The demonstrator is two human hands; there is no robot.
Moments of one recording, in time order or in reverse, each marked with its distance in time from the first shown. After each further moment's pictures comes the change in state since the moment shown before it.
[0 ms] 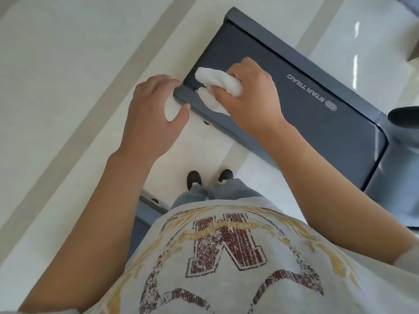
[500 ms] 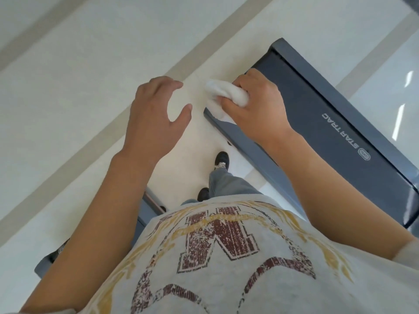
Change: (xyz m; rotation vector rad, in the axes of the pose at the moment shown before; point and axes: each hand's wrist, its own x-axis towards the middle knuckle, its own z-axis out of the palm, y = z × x) left_hand 0.067 -0.051 -0.044 0.039 0.184 -0.192; right_hand 0.113 -0.036 0.041 0.087 -0.149 -0.175
